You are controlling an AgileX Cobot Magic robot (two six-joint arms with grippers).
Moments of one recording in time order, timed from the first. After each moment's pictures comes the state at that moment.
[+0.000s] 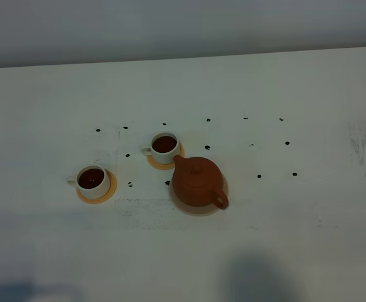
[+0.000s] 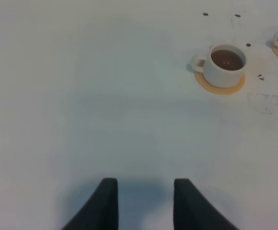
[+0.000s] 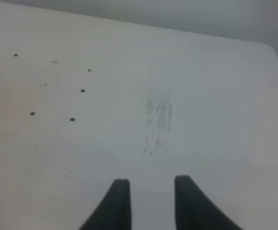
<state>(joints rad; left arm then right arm) 0.04 0.00 -0.46 0.02 1.06 -0.04 0.00 -0.01 -0.52 0.01 1.12 -0.10</state>
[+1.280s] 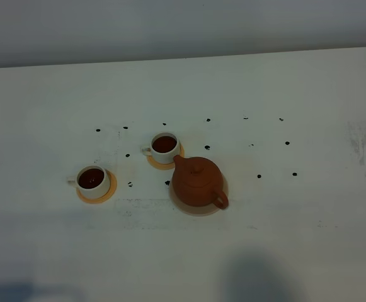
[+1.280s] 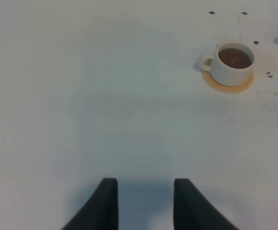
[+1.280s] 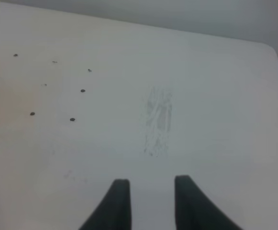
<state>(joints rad) 0.04 0.00 -0.46 0.04 1.06 -0.02 0.00 -0.01 -0.52 0.01 1.12 -0.10</state>
